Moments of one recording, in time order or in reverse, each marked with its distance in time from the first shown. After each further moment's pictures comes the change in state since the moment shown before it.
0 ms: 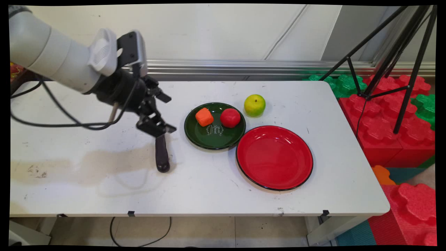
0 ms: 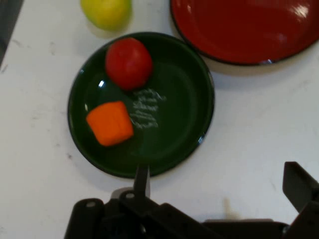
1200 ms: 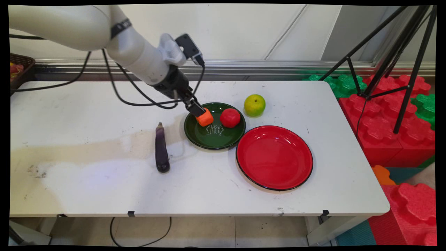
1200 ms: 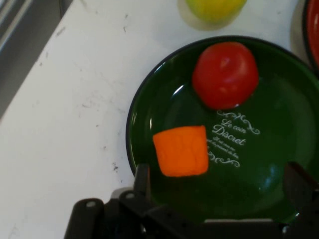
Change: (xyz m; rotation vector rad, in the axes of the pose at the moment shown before) arm 0.048 -0.057 0.122 0.129 -0.106 -0.240
